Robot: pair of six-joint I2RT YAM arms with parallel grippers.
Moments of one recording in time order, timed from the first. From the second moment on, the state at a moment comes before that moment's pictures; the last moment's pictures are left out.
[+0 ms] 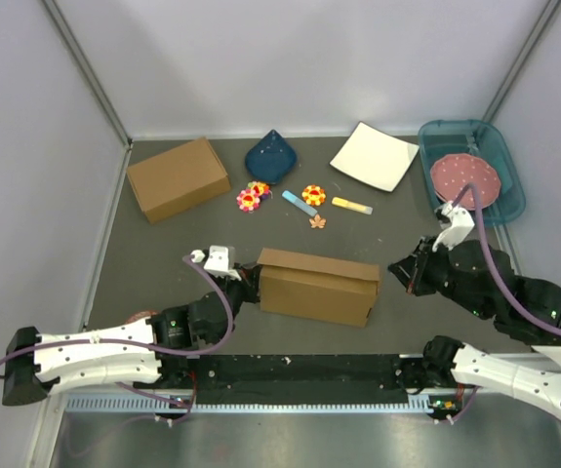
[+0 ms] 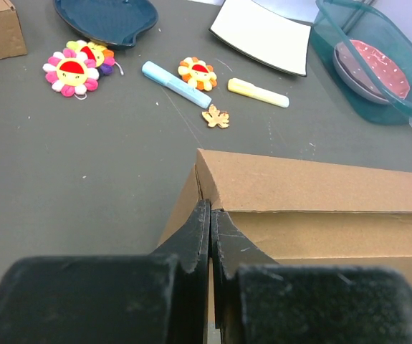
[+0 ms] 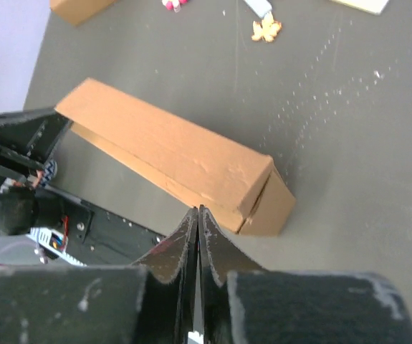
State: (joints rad) left arm -1.29 0.71 0.41 0.09 -0.91 -0.53; right arm 0.97 0.63 1.12 -1.03 0.34 0.71
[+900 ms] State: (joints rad) left arm -1.30 0.57 0.46 -0.18 -0.85 -0.52; right arm 0.97 0.63 0.78 -0.78 0.33 0.81
